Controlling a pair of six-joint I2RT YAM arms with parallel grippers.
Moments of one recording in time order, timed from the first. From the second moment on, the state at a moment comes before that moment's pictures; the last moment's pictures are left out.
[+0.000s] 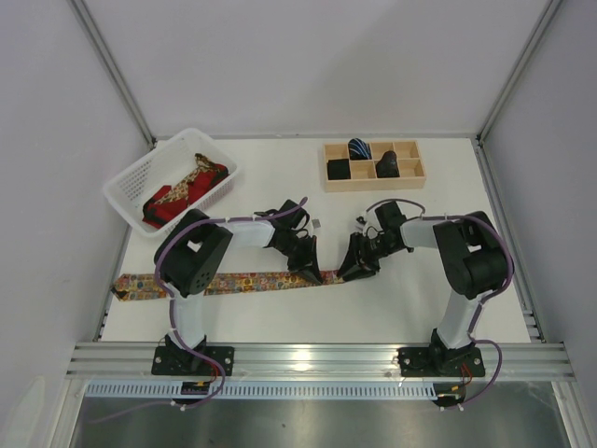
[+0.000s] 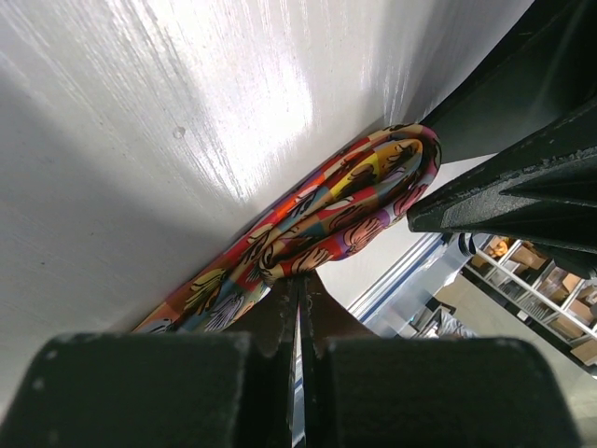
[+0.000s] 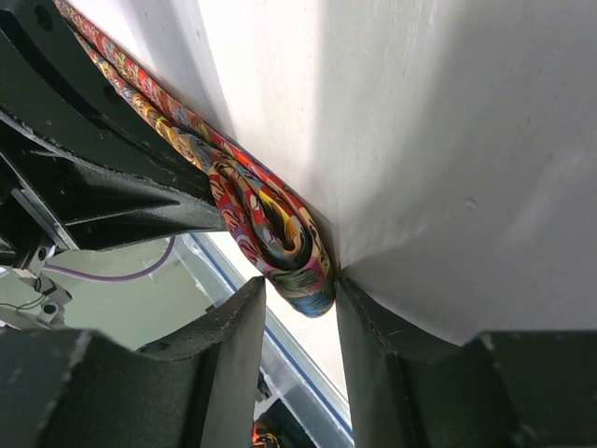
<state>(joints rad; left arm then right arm) -0.65 1.95 1.10 -0.36 0.66 -0.63 0.34 1.82 0.85 -0.29 -0.86 0.46</state>
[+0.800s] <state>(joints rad) -0.64 2.00 1.16 -0.38 0.70 -0.62 0.34 1.81 0.90 -0.38 -0.76 0.44</state>
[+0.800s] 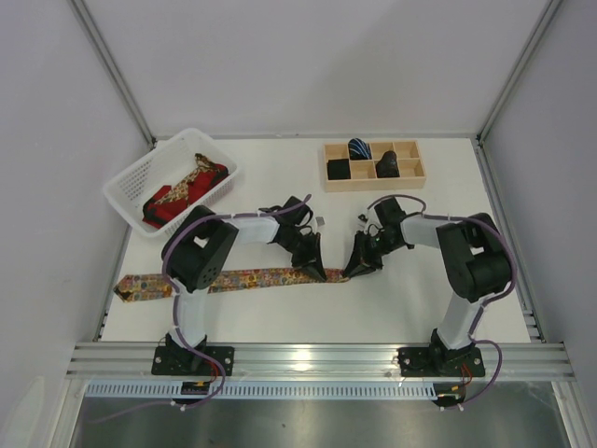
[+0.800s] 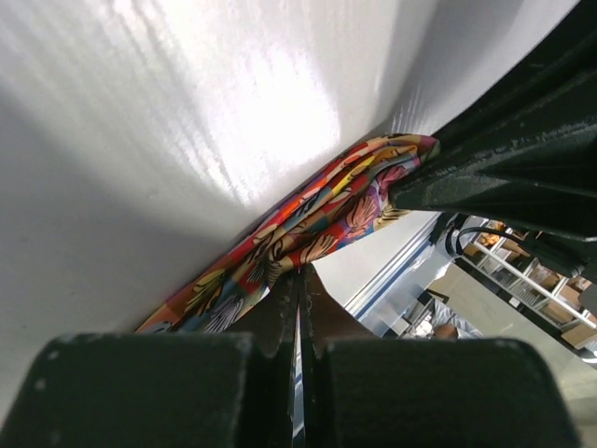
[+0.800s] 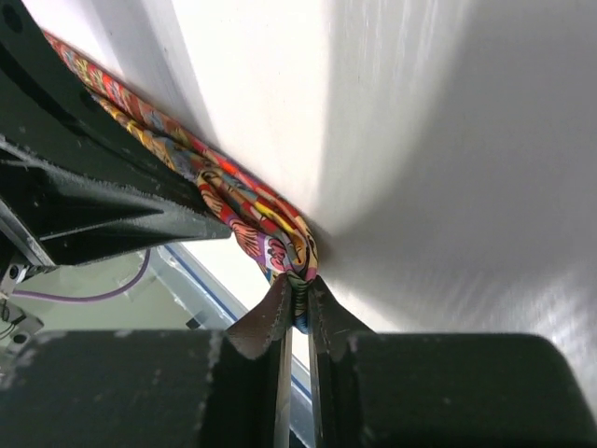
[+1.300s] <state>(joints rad) -0.69 2.08 1.27 -0.40 0.72 -0.62 0.37 1.69 0.98 -0.58 -0.64 0.44</state>
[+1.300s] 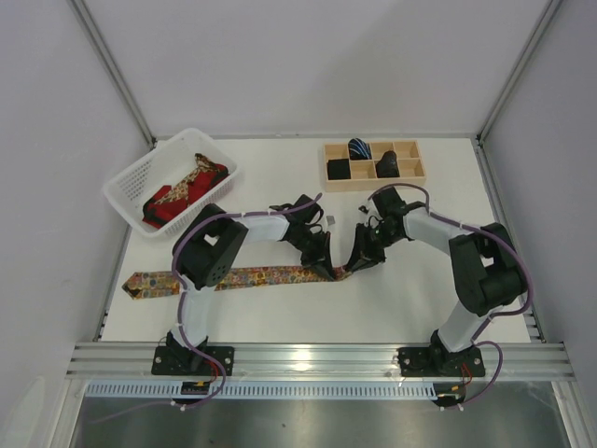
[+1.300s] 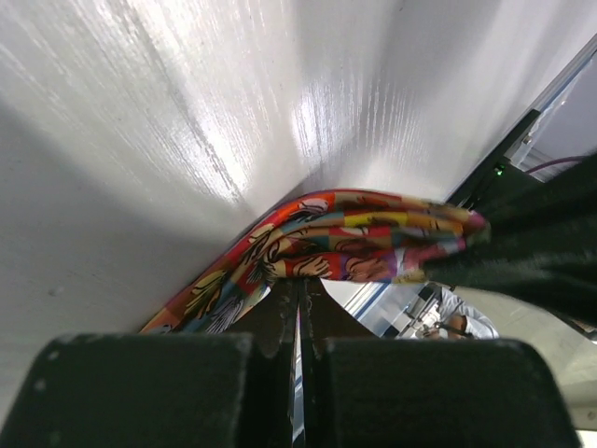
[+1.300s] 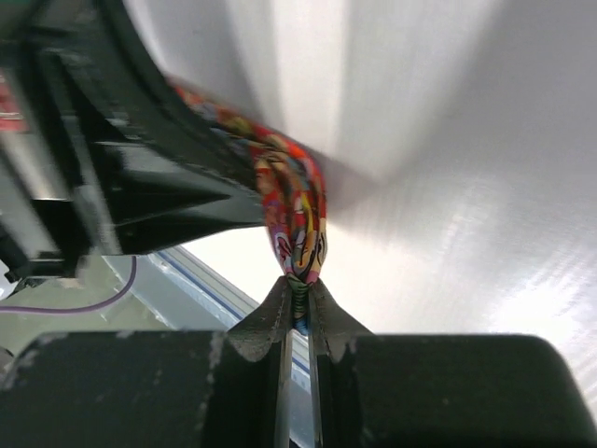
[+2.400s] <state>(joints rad) -0.68 1.87 1.14 -0.48 0.52 -0.54 0.51 1.76 1.15 -0.68 -0.51 0.54</state>
